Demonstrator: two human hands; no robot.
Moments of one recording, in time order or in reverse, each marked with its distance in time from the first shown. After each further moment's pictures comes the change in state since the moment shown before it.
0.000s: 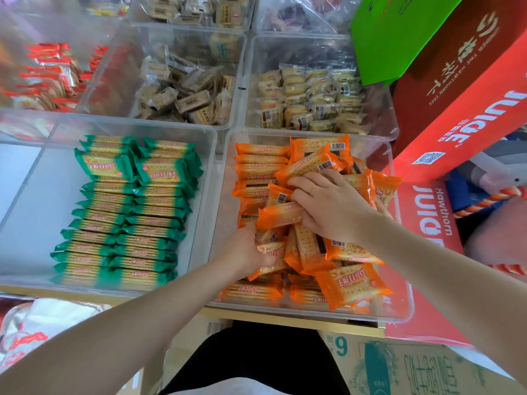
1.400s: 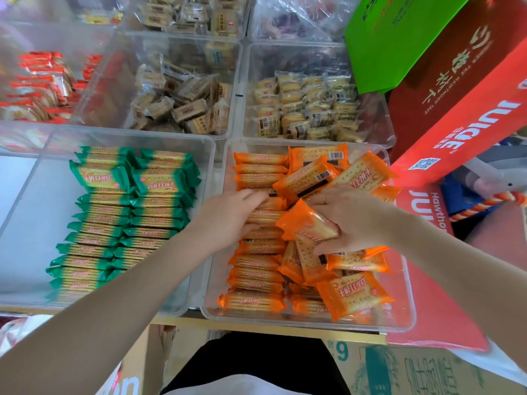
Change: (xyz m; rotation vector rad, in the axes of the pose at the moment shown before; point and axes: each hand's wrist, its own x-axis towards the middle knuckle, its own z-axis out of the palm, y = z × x) left_hand 0.029 0.009 -0.069 0.699 0.154 0.562; right_hand -0.007 0.020 -0.035 0.183 -0.321 -0.066
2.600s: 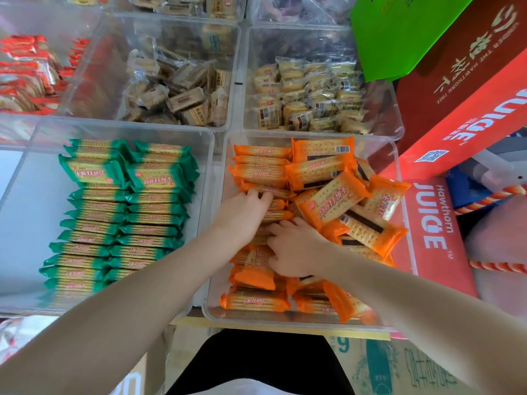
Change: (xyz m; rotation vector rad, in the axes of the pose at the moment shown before) left_hand 0.026 0.011 0.032 0.305 -0.048 -0.139; right_hand 0.064 -0.075 0.045 0.076 -0.351 0.182
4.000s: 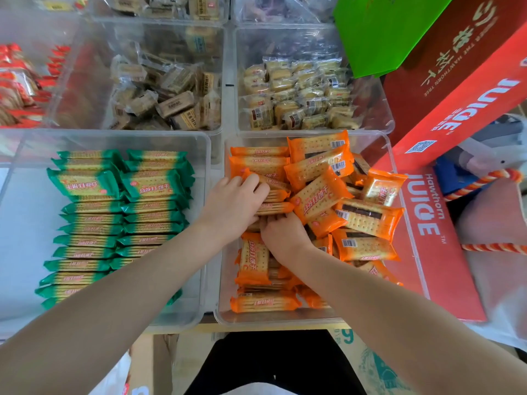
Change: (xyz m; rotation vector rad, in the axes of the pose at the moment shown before) left_hand -0.005 -0.033 -0.015 0.056 0.172 0.213; right_hand 0.039 -0.022 0.013 -0.265 0.228 0.262
